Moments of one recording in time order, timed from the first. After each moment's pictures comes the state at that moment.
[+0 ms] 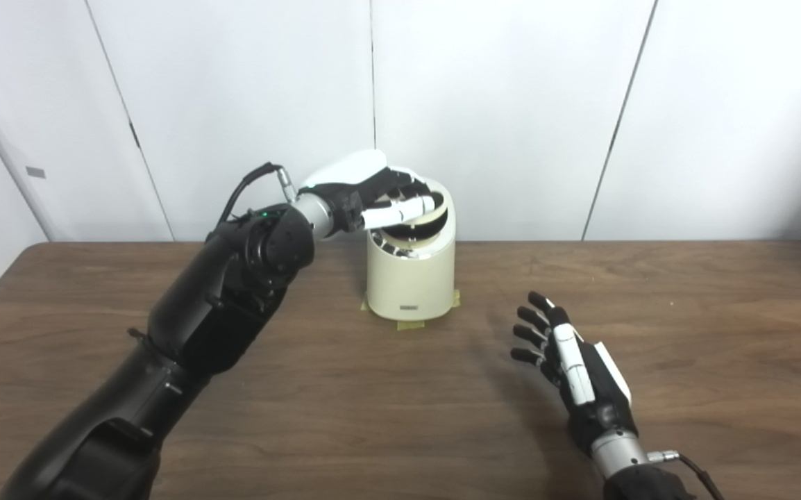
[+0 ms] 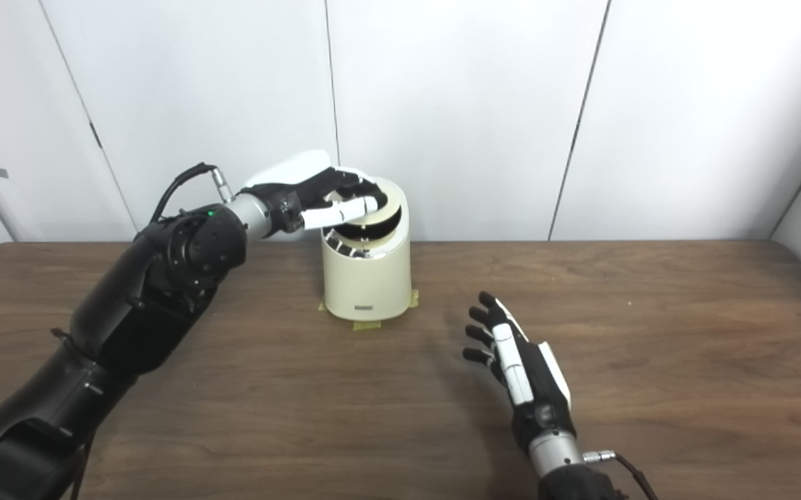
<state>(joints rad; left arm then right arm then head) -0.87 0.35 -0.49 0.04 0.61 0.43 -0.59 -0.04 0.02 0.02 -0.27 -0.05 0.36 0.04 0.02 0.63</state>
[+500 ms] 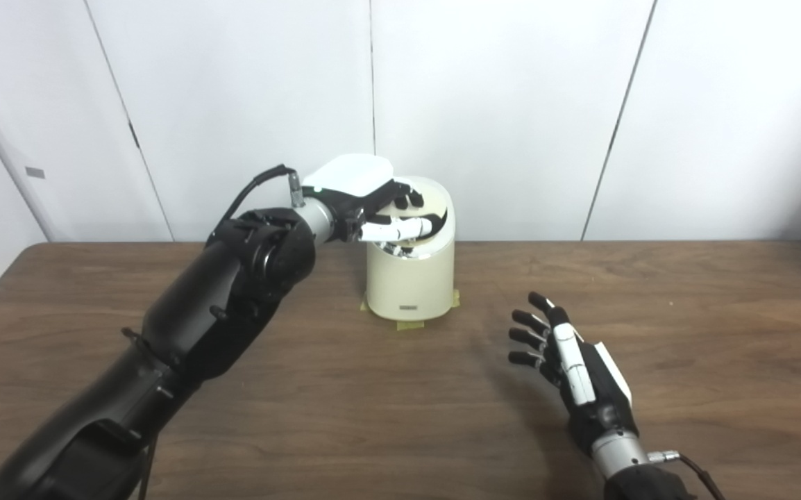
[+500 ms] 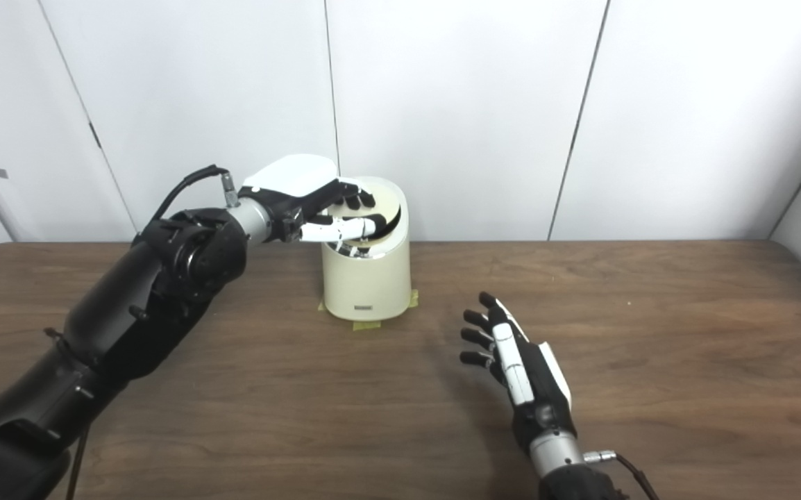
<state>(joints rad) -0.88 0.38 -0.54 0.03 0.79 0.32 -0.61 -0.04 0.01 0.02 -0.27 -0.05 0.36 0.04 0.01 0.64</state>
